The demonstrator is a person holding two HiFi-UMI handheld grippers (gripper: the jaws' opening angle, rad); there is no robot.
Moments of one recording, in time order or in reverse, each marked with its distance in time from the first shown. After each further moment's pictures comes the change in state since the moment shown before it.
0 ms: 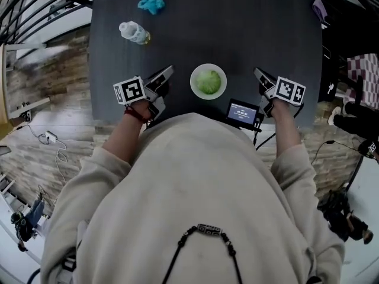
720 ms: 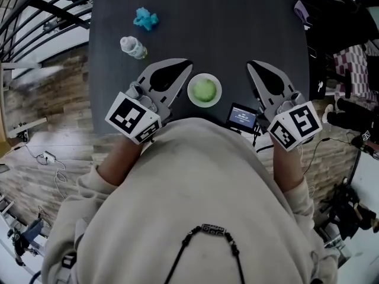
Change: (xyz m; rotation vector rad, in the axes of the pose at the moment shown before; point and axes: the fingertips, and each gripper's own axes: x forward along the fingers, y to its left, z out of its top) left arm -0.011 -0.246 0.048 1.027 -0.162 -0.161; right arm -0.113 0.284 0.062 -0.805 -0.390 0.081
